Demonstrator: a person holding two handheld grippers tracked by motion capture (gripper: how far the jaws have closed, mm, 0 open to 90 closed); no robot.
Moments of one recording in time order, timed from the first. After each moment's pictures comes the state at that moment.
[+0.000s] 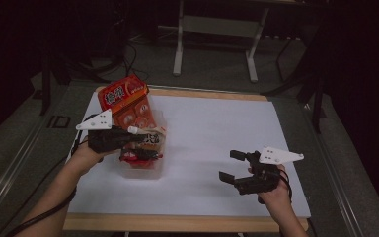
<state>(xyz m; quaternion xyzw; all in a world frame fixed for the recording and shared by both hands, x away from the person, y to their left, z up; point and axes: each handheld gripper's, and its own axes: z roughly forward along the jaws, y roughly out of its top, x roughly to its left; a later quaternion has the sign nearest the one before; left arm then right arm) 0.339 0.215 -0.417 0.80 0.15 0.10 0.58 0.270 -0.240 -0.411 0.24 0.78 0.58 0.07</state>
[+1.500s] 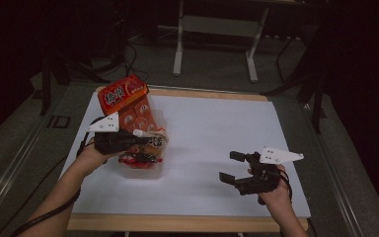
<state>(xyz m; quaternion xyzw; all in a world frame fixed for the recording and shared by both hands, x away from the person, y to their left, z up) 0.346 0.205 -0.432 0.81 0.16 0.09 0.56 0.271 -0.242 -0.413 0.24 0.77 0.58 0.06</state>
